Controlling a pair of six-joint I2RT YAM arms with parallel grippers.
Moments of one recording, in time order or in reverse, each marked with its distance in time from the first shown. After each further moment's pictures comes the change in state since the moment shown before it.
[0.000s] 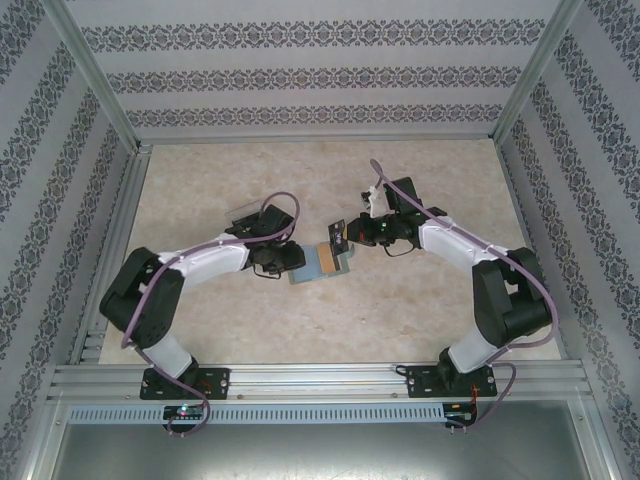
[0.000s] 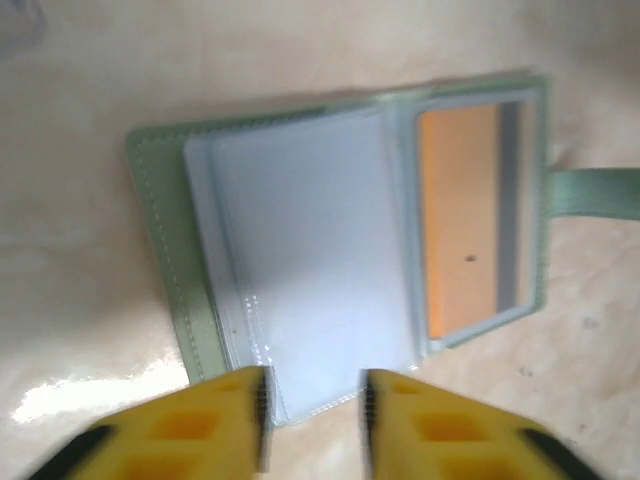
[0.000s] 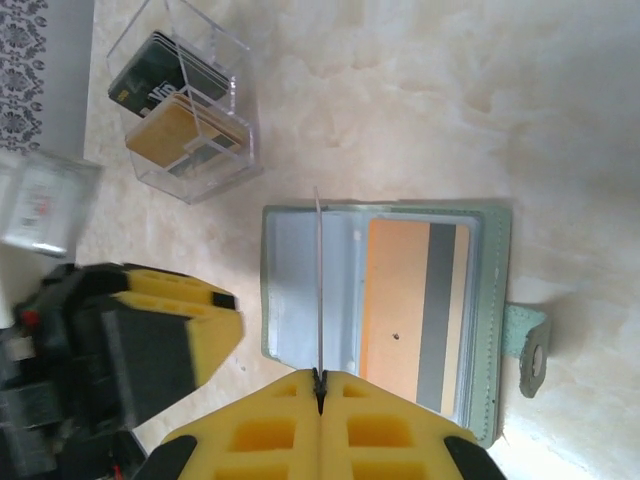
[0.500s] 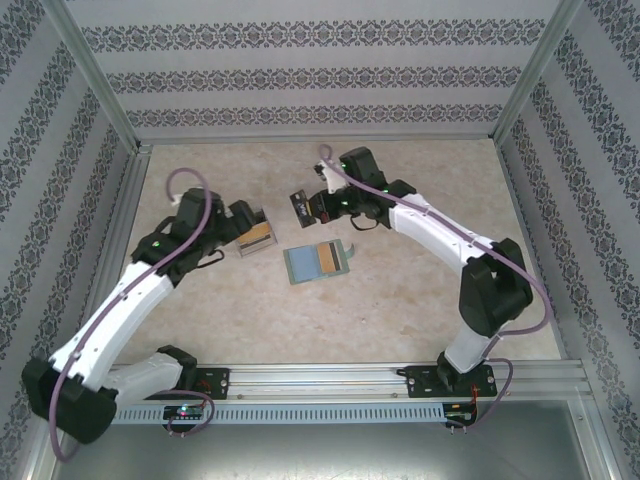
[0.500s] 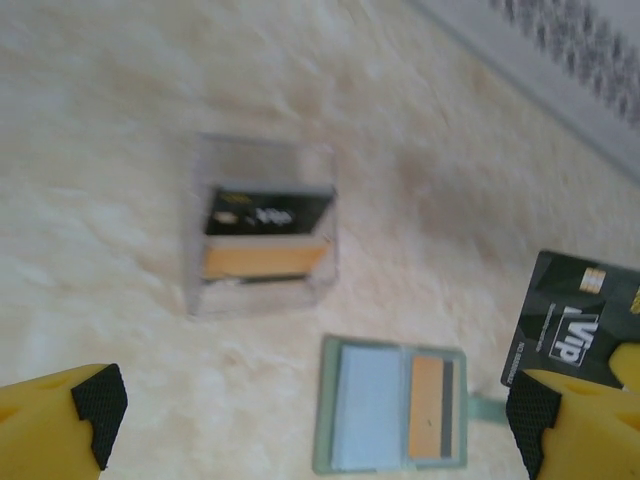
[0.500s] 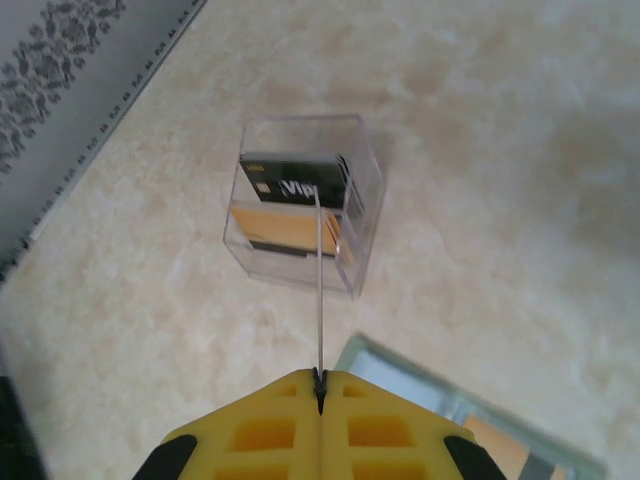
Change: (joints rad) left arm 0.206 -0.585 0.045 -0.323 -0.367 -0.056; right arm 0.237 0.140 0.410 -0.087 0.222 -0.277
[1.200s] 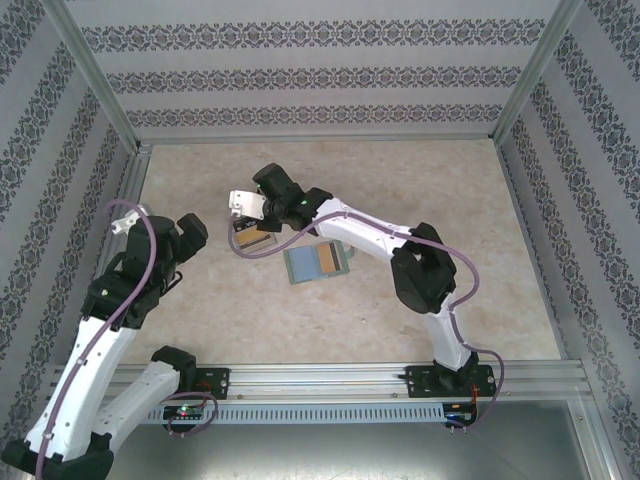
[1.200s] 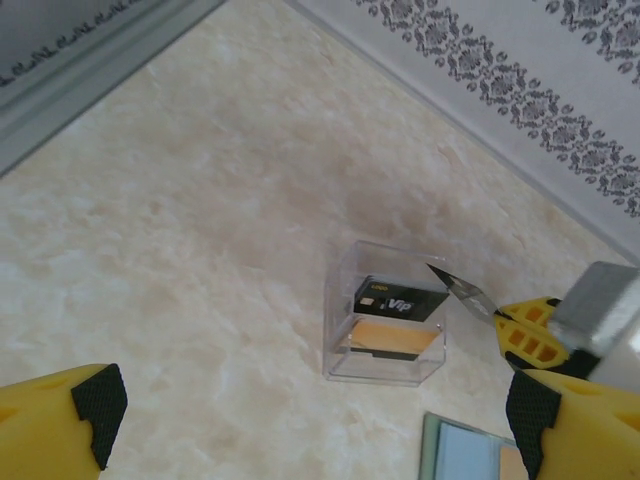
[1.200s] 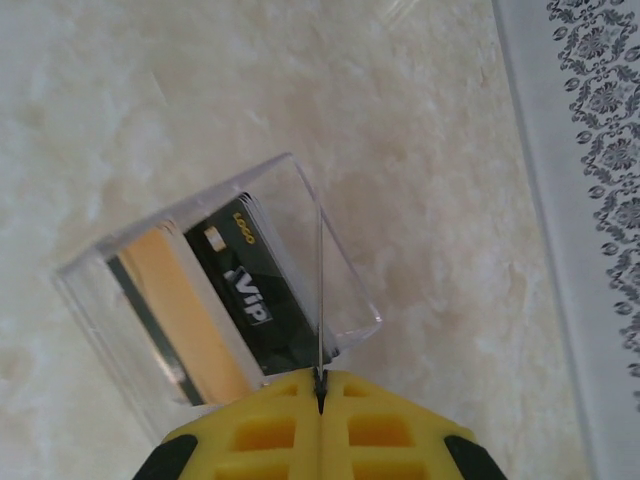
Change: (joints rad) left arm 0.090 -0.294 -0.022 -0.195 -0.204 0.050; right arm 0.266 0.396 0.407 0.003 0.425 -0.963
